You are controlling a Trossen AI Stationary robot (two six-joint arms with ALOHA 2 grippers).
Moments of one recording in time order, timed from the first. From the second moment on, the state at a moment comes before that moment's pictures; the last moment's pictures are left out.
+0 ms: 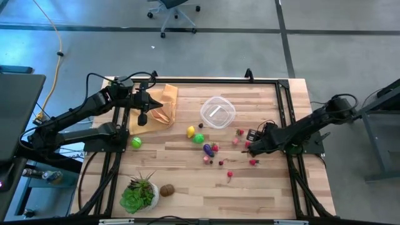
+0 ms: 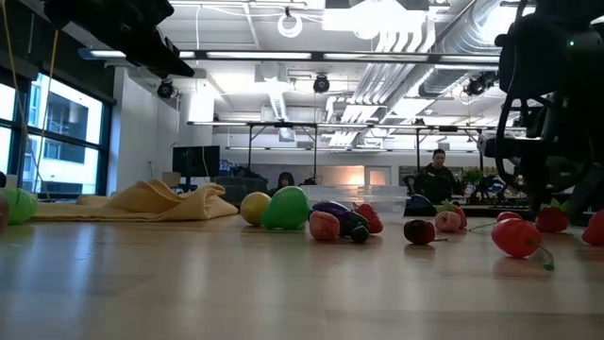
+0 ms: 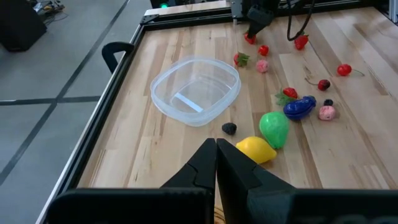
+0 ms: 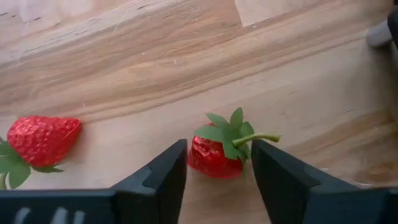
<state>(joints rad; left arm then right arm) 0.74 0.76 0.69 -0.47 0.42 0.41 0.32 1.36 0.59 -0.92 0.38 2.24</state>
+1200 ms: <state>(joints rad) 0.74 0.76 0.69 -0.47 0.43 0.41 0.32 1.46 0.59 -0.88 0.41 2.28</state>
